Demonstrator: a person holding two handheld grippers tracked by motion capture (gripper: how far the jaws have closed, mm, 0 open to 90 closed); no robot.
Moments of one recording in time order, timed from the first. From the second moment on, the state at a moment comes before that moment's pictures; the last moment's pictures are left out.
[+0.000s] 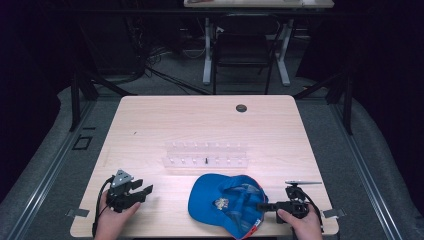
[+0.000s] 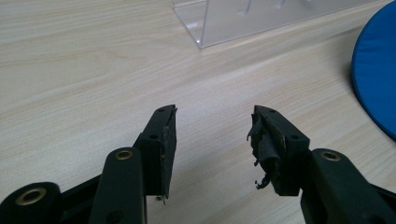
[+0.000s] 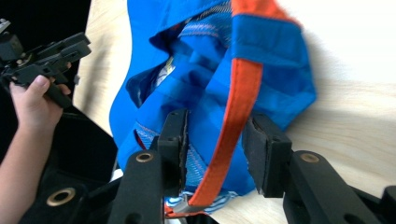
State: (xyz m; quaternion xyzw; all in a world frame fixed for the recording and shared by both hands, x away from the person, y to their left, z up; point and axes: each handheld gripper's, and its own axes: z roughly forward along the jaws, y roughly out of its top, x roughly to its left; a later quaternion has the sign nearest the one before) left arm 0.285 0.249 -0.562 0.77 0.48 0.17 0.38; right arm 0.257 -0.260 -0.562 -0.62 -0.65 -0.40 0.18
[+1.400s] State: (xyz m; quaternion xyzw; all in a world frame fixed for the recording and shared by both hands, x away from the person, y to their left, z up) left arm 0.284 0.246 -0.563 0.78 0.47 0.18 0.37; right arm 0.261 -0.264 -0.533 -0.61 -0.67 -0.39 0.19
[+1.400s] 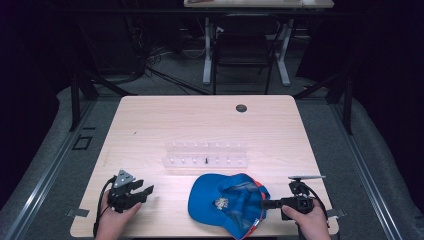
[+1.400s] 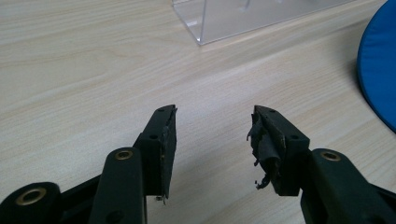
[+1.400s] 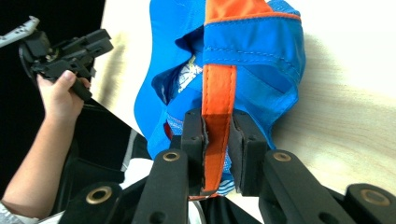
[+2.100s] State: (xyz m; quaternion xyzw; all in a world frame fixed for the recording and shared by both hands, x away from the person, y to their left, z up) left arm 0.285 0.244 -0.565 0.78 0.47 0.17 0.37; right arm 0.294 -0.243 -0.456 -0.59 -0.74 -0.29 0.12
